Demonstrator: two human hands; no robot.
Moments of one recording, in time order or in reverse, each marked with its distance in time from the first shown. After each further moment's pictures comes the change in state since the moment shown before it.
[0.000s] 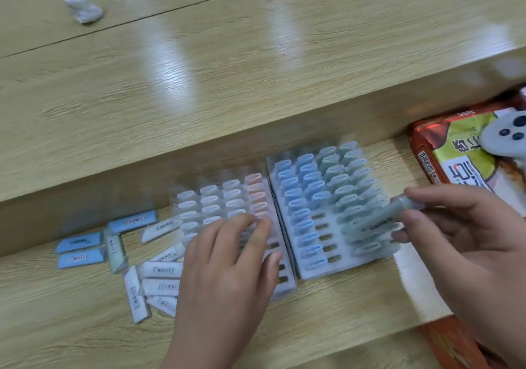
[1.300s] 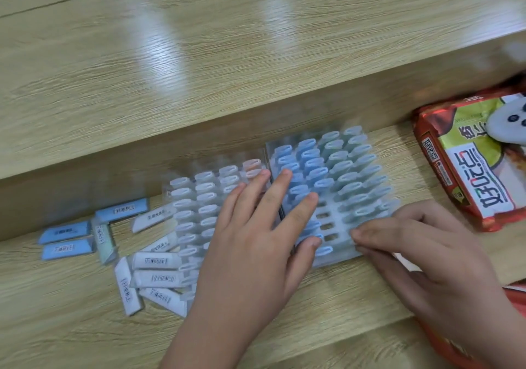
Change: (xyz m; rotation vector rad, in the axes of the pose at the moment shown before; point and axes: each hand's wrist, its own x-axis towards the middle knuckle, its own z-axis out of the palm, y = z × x) left_hand 0.027 0.012 0.012 -0.048 -0.274 0.087; right_hand -0.007 0.013 0.006 -0.536 -0.310 -0.496
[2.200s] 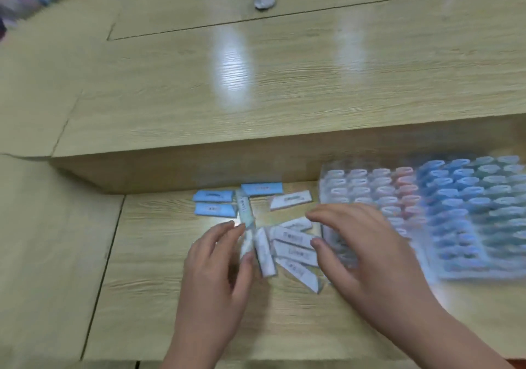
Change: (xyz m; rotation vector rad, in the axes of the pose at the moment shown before) left_hand -0.164 -0.139 -0.020 -0.355 0.349 -0.569; right_hand 0.069 -0.157 0.125 0.137 -0.249 0.047
